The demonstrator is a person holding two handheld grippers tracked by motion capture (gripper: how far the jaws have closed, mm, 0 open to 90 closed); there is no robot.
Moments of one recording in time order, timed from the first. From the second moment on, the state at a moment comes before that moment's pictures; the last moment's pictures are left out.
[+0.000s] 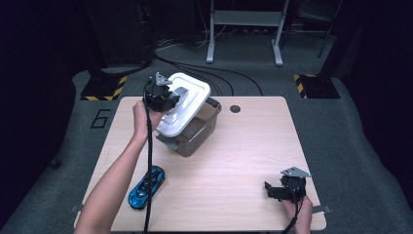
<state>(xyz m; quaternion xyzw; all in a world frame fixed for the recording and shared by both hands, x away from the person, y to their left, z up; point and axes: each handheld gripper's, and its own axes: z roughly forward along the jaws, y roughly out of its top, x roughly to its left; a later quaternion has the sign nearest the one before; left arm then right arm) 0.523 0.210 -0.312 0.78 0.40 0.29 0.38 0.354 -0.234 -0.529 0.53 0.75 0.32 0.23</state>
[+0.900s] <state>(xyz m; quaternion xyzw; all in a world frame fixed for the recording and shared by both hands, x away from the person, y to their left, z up) 0.539 0.311 -0.331 0.70 0.53 0.31 0.36 0.354 -0.234 -0.529 0.53 0.75 0.32 0.23</state>
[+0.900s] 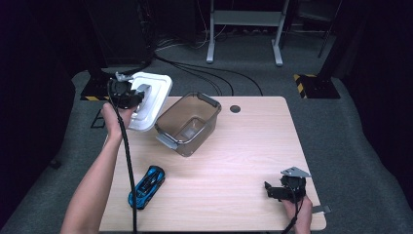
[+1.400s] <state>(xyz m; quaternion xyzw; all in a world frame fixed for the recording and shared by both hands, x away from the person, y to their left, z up) 0.553 0.339 -0.381 0.69 0.58 0.29 0.31 0.354 -0.234 -0.529 0.53 0.75 0.32 0.23</state>
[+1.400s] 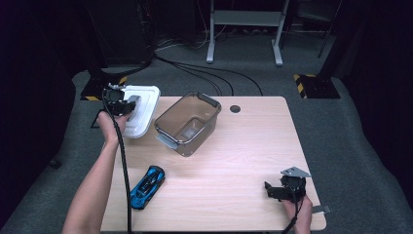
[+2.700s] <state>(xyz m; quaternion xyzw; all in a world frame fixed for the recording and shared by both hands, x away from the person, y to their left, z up) 0.560 0.351 -0.482 0.70 0.62 0.24 0.25 0.354 -0.234 -0.529 0.53 0.75 0.32 0.23</state>
